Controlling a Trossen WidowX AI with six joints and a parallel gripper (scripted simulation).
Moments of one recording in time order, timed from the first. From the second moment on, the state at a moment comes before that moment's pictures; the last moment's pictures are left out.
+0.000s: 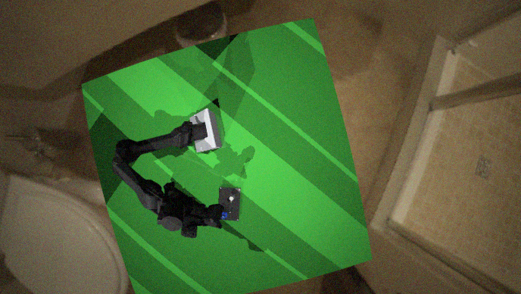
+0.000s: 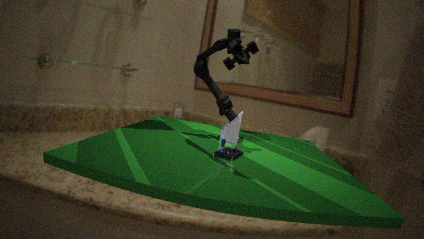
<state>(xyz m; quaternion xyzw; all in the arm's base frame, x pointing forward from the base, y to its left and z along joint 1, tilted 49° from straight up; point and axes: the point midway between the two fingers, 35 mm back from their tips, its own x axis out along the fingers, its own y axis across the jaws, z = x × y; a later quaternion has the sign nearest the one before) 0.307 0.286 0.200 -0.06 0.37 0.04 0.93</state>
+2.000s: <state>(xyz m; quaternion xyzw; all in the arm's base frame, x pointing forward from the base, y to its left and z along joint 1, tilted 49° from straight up) 0.323 0.046 -0.035 -0.08 0.51 -0.46 0.72</state>
